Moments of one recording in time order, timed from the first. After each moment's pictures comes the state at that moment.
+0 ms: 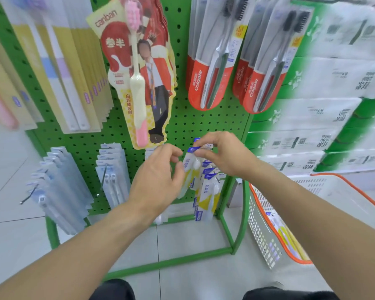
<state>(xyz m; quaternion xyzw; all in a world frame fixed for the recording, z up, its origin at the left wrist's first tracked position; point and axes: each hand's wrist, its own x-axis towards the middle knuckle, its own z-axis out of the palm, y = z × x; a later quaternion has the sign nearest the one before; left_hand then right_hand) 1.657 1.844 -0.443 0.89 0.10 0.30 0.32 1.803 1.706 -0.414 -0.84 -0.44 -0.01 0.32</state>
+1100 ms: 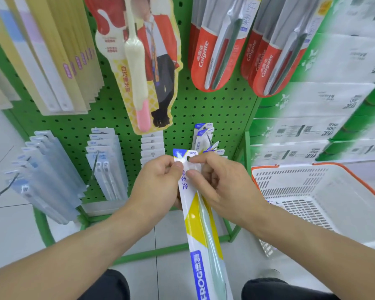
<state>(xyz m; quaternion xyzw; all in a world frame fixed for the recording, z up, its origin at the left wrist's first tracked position) 1.647 1.832 -0.453 0.70 0.20 0.12 0.67 1.728 1.692 -0.460 -0.80 -0.45 -0.10 0.38</state>
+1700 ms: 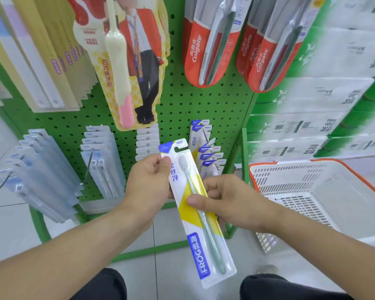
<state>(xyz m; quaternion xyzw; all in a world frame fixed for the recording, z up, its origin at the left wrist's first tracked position) 1.652 1.826 -0.460 0.66 0.25 0.15 0.69 1.722 1.665 -0.455 -0.77 -0.27 0.34 0.47</state>
